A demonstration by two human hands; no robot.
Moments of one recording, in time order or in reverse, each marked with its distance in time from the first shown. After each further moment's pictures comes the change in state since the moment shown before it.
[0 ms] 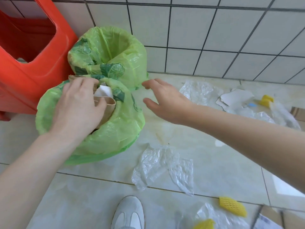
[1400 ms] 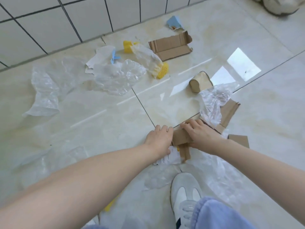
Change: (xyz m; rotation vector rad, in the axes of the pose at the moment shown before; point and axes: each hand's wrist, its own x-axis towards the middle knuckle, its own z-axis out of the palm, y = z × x) left_hand -0.245 0.379 0.261 0.171 -0.866 1.110; right_hand -0.464 0.262 0.047 -0.317 -0.290 0.740
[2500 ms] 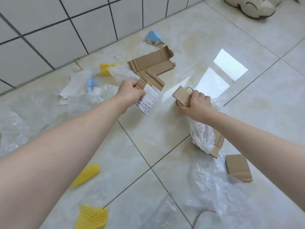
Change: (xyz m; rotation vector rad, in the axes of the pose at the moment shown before) left_hand 0.143 -0.091 -0.149 -1.055 0.345 -0.295; right_hand 0.096 0.089 -0.081 0.583 0.192 0.641
